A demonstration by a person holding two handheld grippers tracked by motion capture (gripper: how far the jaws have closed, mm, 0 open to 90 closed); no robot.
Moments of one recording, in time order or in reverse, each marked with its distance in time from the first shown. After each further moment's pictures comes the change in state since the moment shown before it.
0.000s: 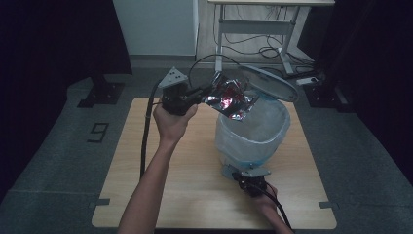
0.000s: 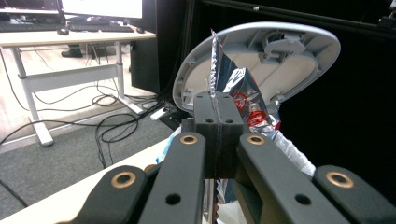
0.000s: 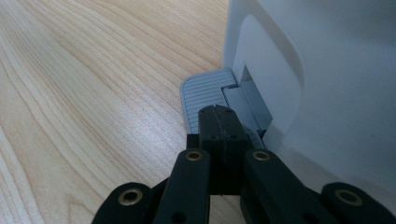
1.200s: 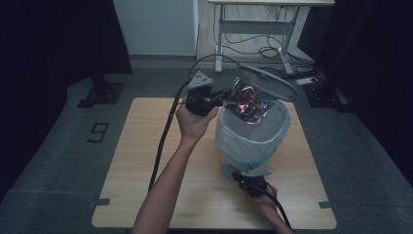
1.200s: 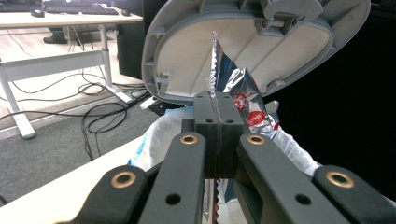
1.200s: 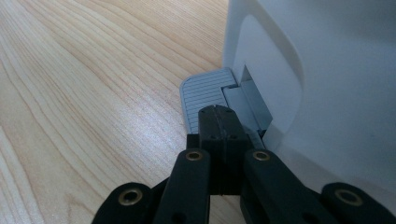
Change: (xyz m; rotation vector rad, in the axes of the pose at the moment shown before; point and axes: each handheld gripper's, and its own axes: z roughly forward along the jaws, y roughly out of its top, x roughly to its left) left arm -0.015 -0.013 0.056 0.059 -0.039 0.002; right arm 0.000 0.000 0.000 0.001 0.001 0.002
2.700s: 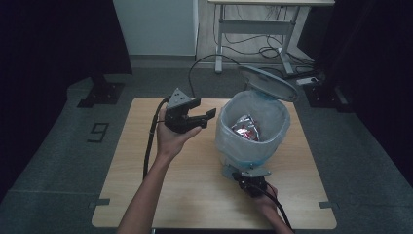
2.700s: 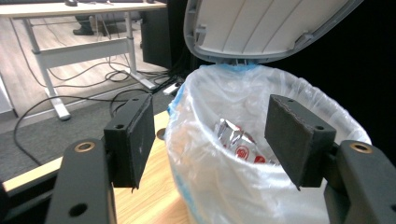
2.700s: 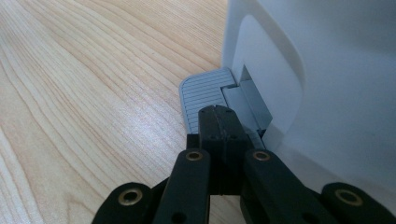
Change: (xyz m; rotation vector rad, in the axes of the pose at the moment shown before) left arm 0.015 -0.045 -0.056 0.041 0.105 0.032; right arm 0.000 0.000 -0.001 0.001 -0.006 0.002
